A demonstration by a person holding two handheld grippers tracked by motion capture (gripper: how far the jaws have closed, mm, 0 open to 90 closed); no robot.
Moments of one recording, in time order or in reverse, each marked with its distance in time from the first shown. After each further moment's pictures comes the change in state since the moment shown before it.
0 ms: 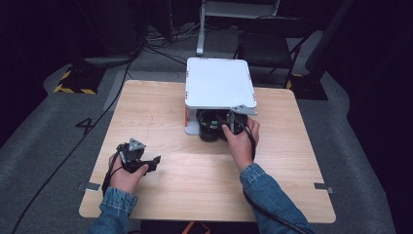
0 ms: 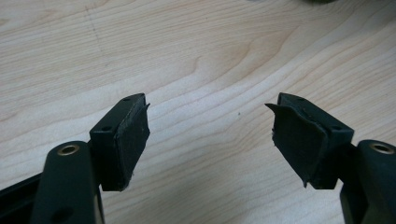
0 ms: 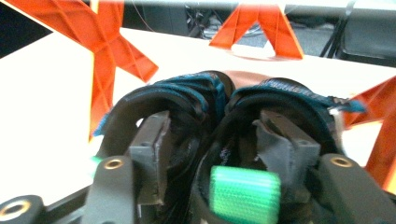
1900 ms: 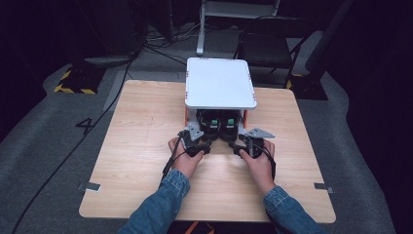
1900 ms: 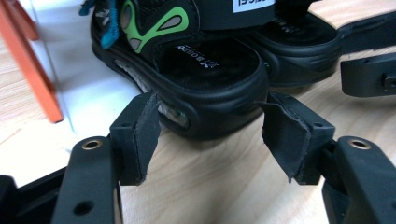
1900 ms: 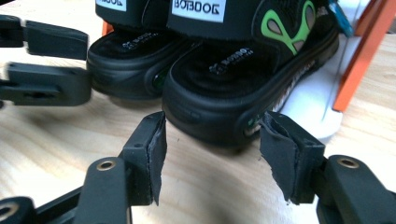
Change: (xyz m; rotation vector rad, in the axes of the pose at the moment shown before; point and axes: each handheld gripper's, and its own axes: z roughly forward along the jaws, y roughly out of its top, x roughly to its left) left arm -0.111 0.071 0.126 -0.198 -0.061 0.123; right arm -0.040 -0.075 -0.037 0.081 0.163 -0.060
